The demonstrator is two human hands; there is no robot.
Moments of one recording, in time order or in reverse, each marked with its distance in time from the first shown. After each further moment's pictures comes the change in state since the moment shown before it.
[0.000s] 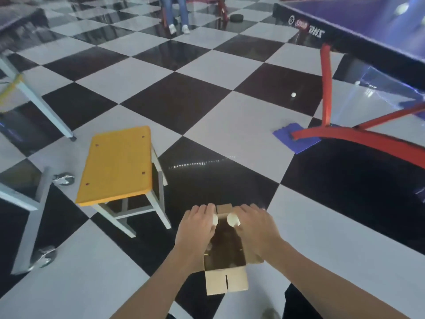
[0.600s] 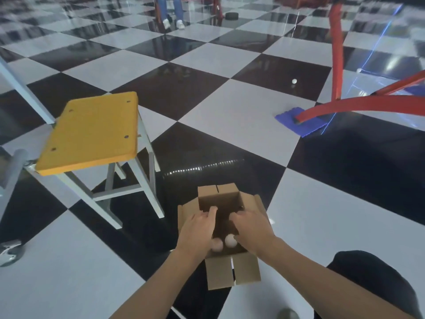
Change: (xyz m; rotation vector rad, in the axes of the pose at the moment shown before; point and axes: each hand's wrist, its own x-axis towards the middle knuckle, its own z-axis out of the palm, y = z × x) left_hand -0.014 -0.015 0.152 -0.202 -0.092 0.018; right_hand -0.001 0.001 0.168 -0.038 -0.071 -0.013
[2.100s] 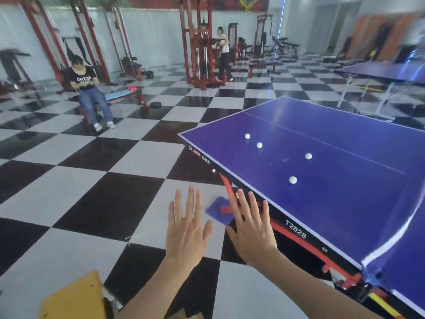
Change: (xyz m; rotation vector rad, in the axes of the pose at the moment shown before) left_hand 0.073 0.364 -0.636 0.280 0.425 0.342; right_hand -0.103 0.127 -0.709 -0.258 0.359 0.447
